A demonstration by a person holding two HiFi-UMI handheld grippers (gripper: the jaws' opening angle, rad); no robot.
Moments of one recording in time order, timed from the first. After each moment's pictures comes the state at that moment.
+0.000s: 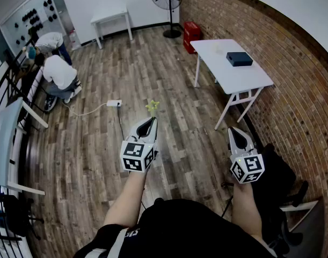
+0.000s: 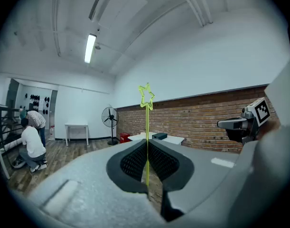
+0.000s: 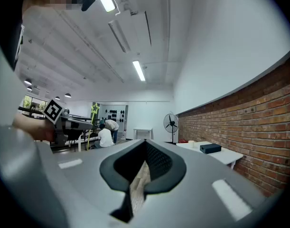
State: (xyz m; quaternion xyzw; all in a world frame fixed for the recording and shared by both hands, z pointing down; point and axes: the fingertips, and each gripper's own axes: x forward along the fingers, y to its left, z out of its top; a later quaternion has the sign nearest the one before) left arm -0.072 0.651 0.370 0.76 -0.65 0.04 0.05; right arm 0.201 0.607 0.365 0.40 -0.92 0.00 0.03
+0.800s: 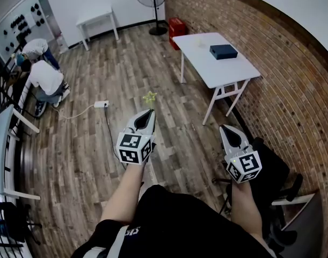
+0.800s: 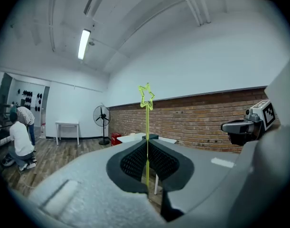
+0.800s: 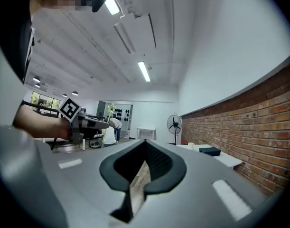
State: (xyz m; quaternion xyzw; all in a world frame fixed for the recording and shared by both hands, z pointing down) left arm 0.017 0.592 0.367 0.78 -0.62 0.03 0.06; right arm 0.263 0.596 0.361 0.36 -0.93 -0.03 0.04
